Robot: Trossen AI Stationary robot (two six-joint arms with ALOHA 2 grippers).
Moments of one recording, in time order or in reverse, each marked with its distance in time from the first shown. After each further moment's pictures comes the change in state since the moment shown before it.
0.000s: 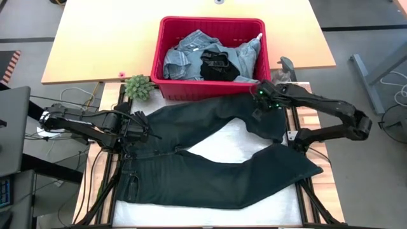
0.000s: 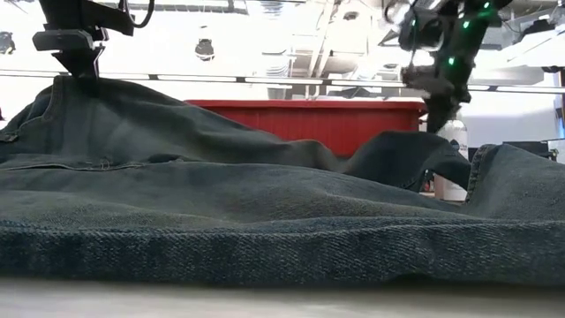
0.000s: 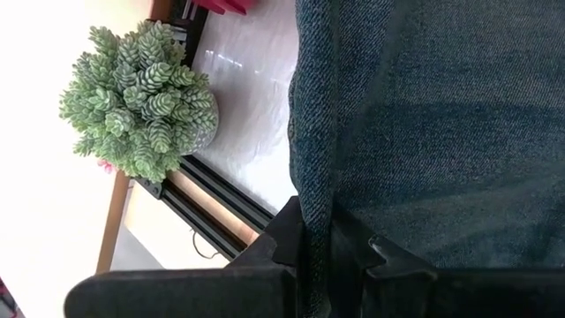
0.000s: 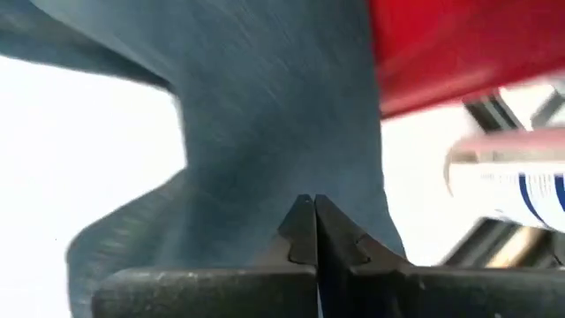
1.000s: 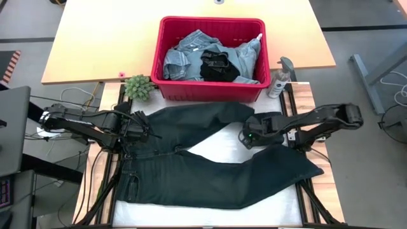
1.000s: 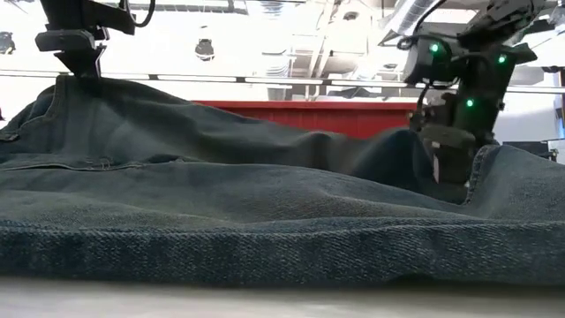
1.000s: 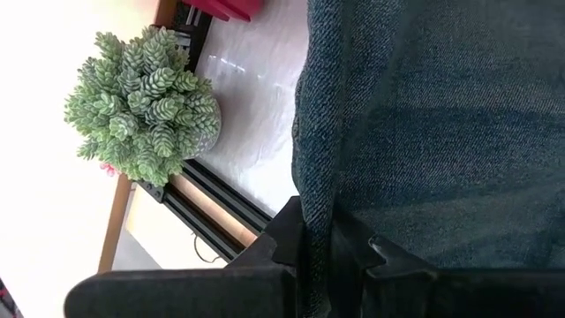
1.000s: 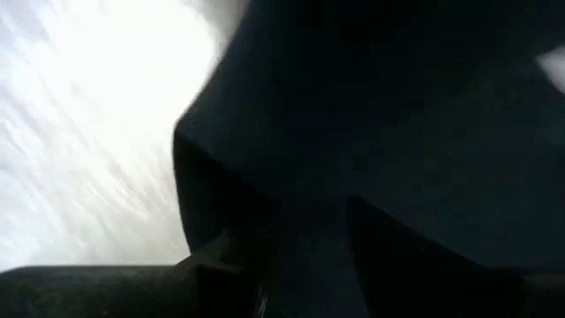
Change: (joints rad) left arm 0.000 0.000 0.000 0.010 -0.013 0.000; right arm 0.501 0.176 -0.313 0.312 0.057 0.597
